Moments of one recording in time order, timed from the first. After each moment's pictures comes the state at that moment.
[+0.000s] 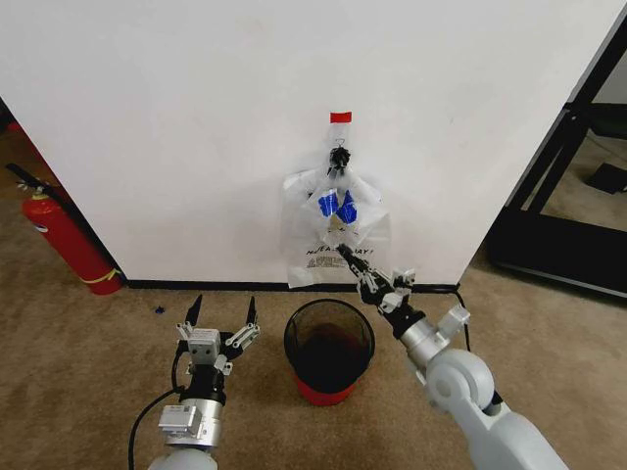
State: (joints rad) left arm 1.66 -1.29 -0.34 -2.22 -0.06 -0.14 -0.28; right arm -1.25 1.12 0.25 2.00 0.79 -0.02 -0.21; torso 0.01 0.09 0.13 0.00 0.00
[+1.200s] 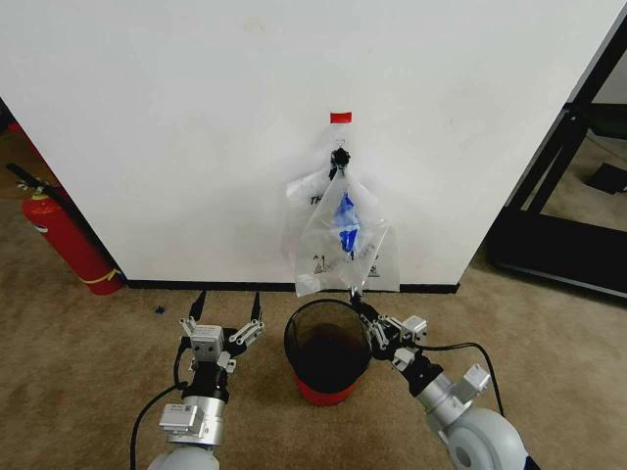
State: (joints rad) left arm 1.65 -1.27 -0.32 -2.23 -0.06 -0.14 -0.28; right arm -1.52 1.10 0.33 2.07 0.55 0.10 -0.28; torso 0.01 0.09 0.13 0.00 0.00
